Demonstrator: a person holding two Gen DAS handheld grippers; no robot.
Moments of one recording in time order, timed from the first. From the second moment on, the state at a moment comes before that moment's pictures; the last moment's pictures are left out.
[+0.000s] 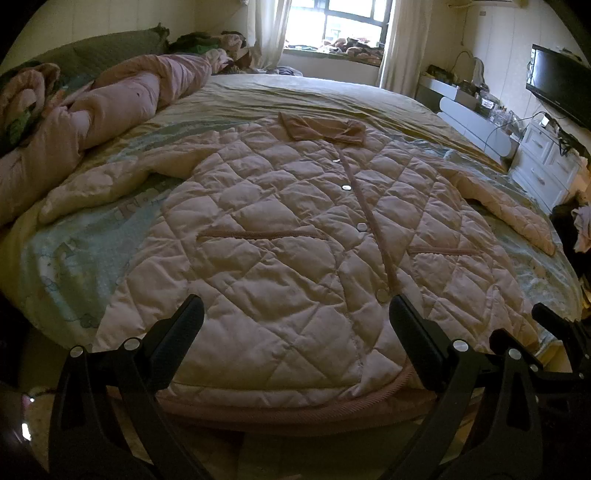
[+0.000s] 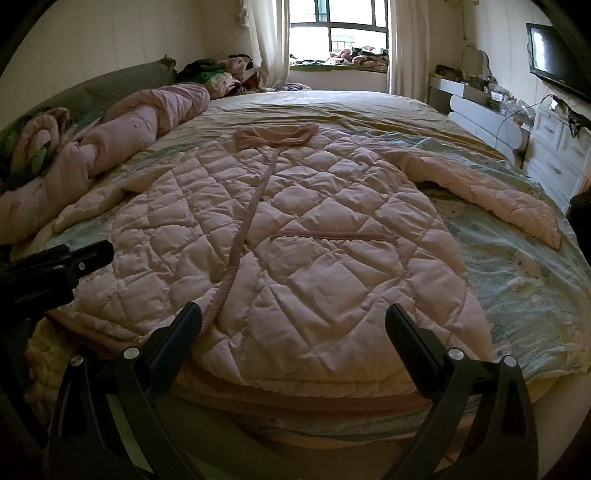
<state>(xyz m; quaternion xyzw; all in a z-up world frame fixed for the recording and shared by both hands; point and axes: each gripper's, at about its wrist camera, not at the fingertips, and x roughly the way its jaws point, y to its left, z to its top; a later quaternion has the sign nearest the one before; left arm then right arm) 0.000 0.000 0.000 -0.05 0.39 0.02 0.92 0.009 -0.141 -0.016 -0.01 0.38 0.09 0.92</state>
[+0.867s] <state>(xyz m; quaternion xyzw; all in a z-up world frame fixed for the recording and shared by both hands) 0.016 0.009 -0.004 -0.05 0.40 0.04 0.91 0.025 -0.140 -0.021 0.00 0.39 0.10 0.92</state>
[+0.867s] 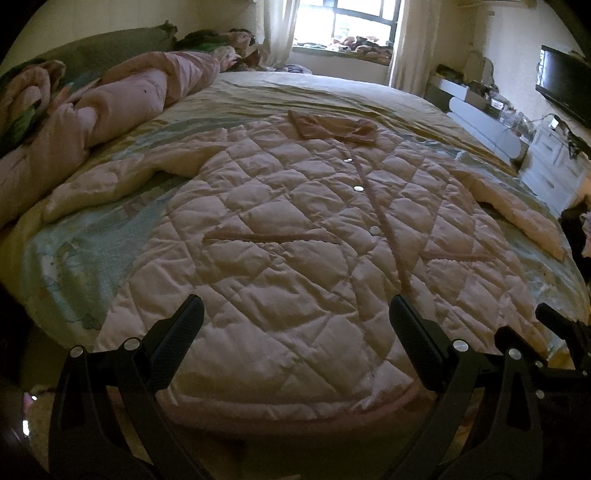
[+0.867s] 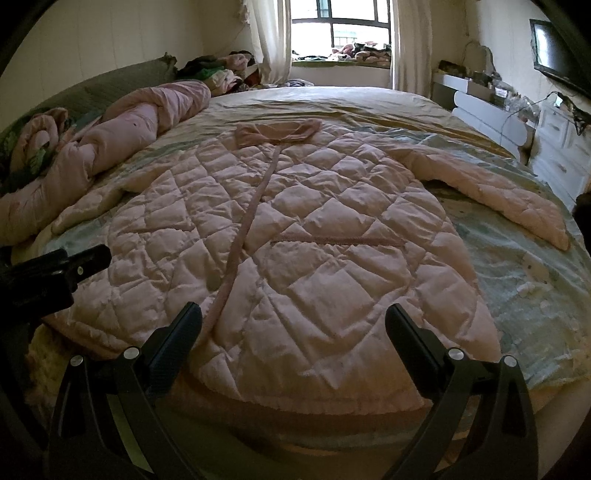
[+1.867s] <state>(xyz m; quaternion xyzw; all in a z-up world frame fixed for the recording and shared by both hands) 0.134 0.036 0.033 -0.10 0.39 0.06 0.91 0.162 -0.143 0.024 0.04 0.37 0.14 0.92</state>
